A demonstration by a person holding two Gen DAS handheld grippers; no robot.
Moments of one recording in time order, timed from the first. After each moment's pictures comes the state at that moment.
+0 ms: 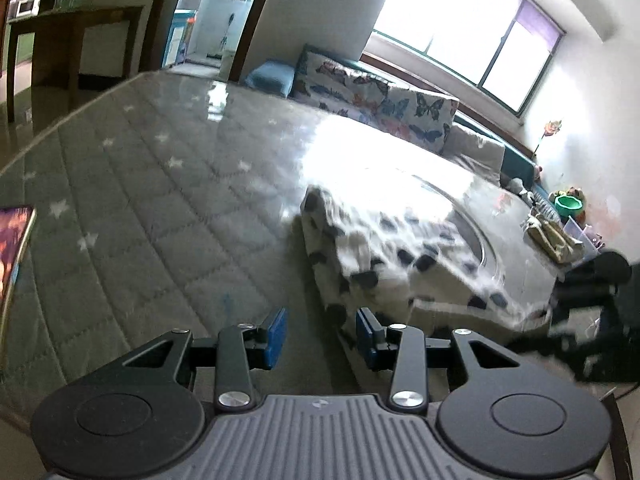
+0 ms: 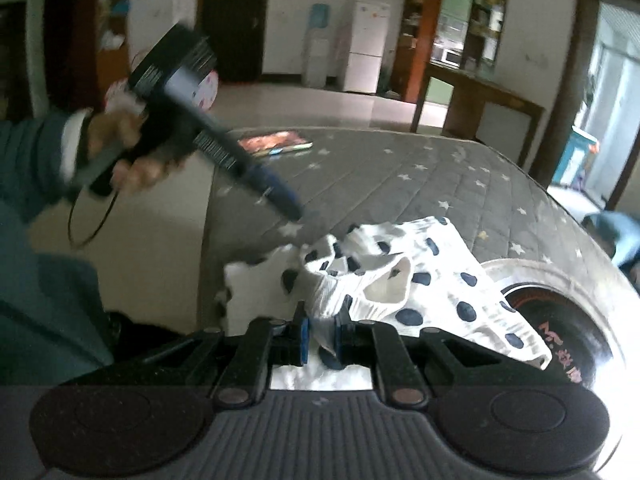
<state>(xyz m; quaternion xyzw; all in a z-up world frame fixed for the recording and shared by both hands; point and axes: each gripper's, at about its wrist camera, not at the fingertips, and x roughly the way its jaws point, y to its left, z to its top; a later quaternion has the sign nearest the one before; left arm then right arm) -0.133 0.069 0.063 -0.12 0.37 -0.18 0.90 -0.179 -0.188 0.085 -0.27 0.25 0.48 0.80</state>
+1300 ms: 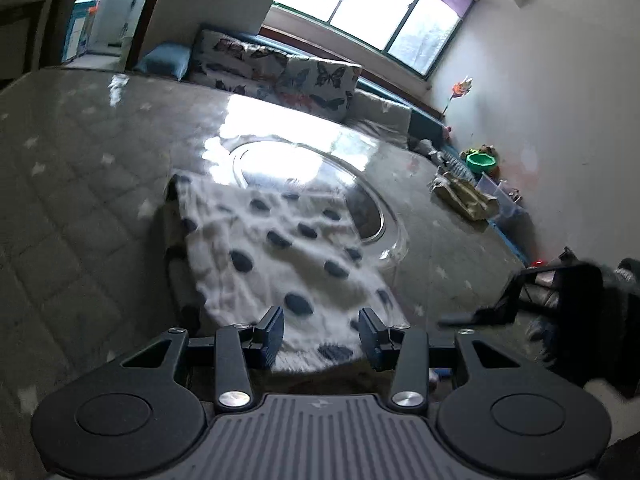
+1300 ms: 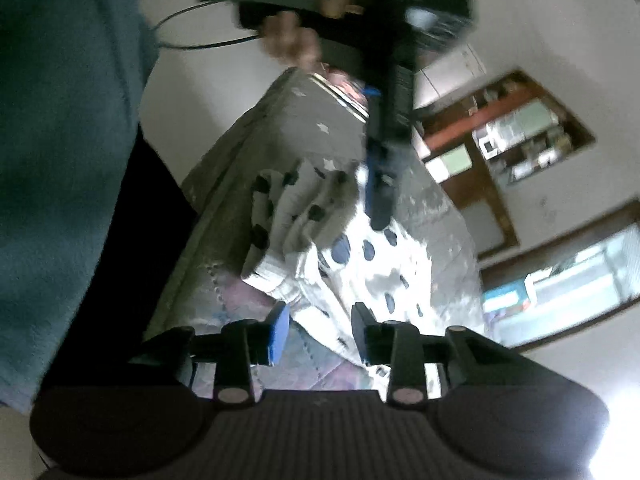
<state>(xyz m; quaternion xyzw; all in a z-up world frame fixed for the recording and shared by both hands) -0.124 0.009 0.057 -0.10 0.38 -0.33 0.86 -0.268 -0.224 0.050 -0.55 0.10 0.42 0.72</state>
